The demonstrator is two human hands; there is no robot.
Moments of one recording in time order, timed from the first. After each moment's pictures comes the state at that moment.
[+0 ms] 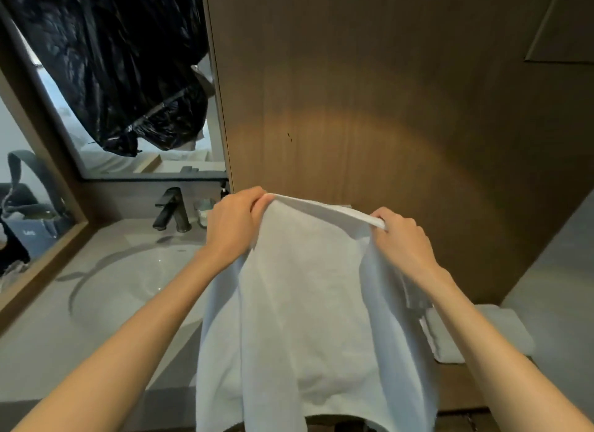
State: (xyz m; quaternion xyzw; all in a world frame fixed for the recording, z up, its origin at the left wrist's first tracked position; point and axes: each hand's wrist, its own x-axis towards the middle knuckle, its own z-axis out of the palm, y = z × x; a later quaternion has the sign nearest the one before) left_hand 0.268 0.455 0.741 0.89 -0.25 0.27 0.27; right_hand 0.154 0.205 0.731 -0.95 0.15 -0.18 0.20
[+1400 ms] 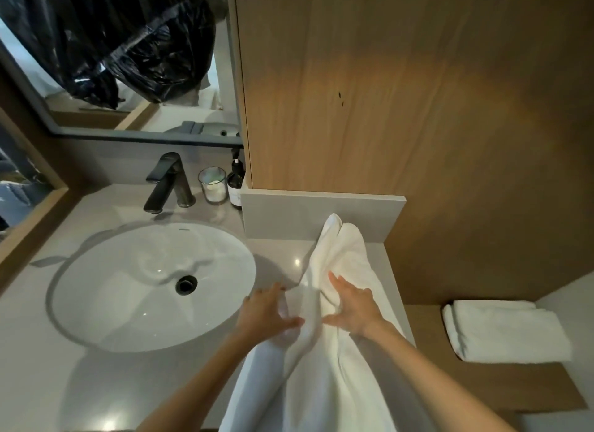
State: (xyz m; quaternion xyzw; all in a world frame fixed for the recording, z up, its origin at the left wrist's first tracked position) left_hand 0.342 0.460 0.519 0.94 -0.17 -0.22 0.21; right_hand 0.298 0.249 0.508 -0.96 0.10 0.19 0.19
